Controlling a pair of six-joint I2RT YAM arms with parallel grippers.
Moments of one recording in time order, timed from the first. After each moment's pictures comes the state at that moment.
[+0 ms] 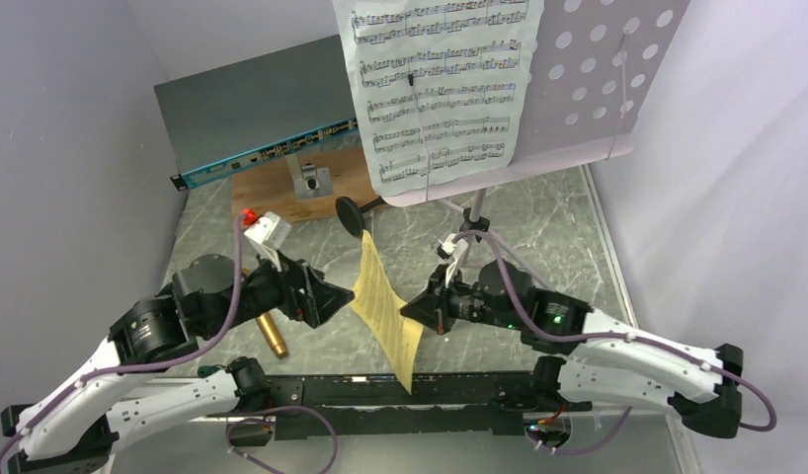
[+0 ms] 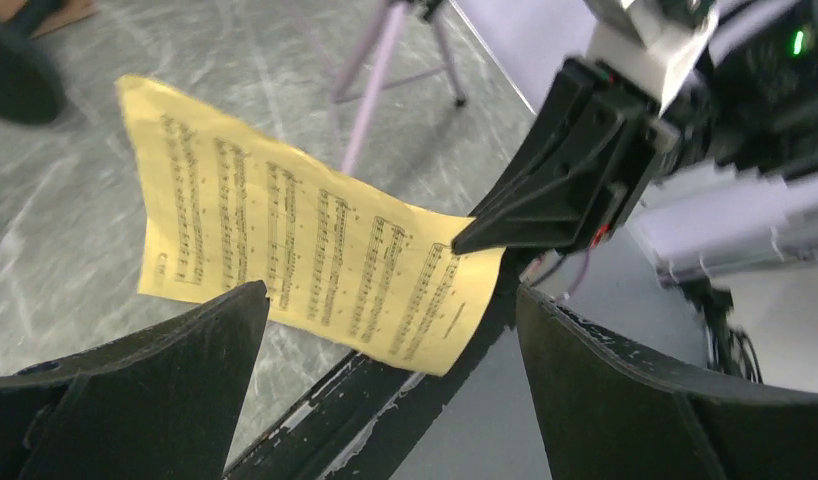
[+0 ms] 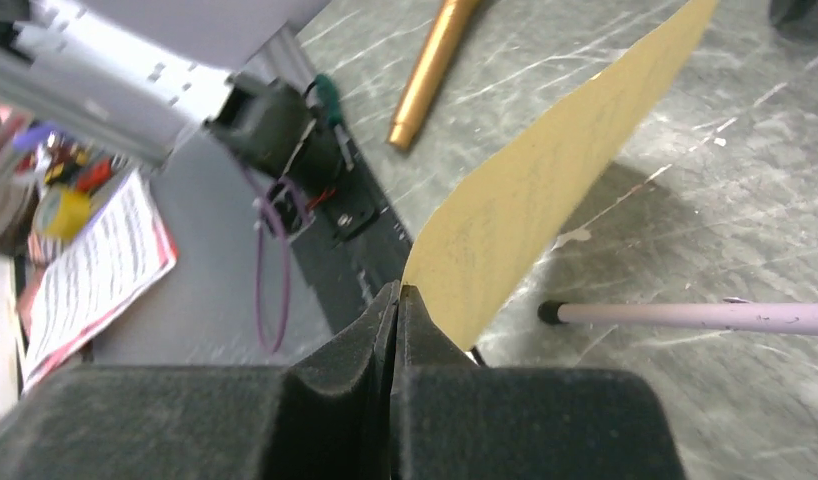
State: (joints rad) left arm -1.01 0.60 1.08 -0.76 -0.14 -0.62; right arm 1.14 0.84 0.73 -0.17 -0.04 0.52
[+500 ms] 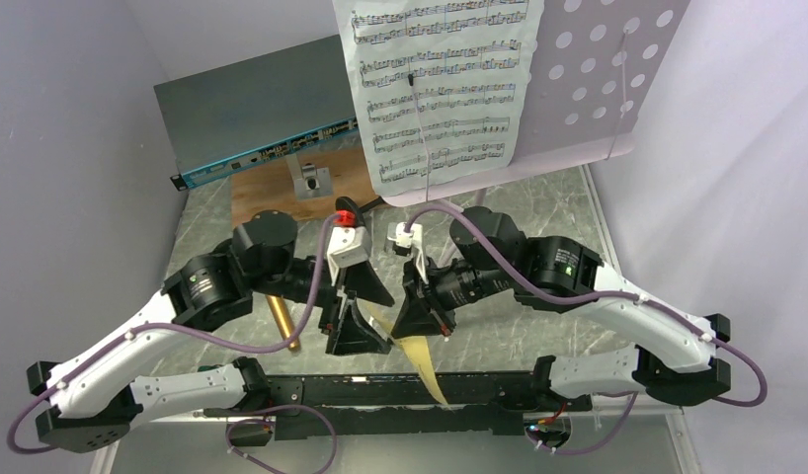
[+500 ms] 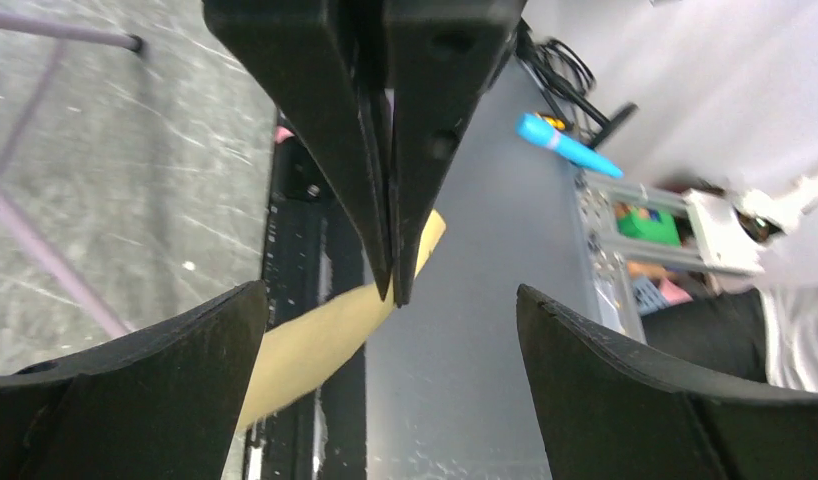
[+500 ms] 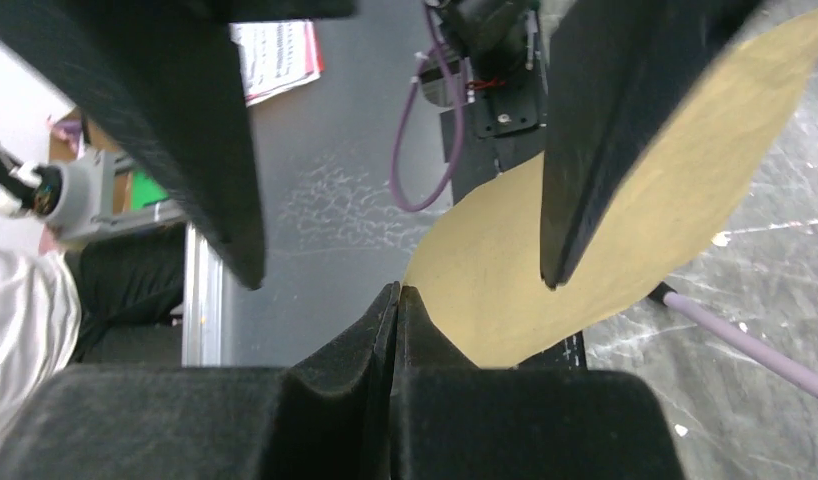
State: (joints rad) left arm -1.01 0.91 1.28 -0.62 0.63 -0.24; right arm 1.18 1.14 1.48 -0.84 -0.47 0.26
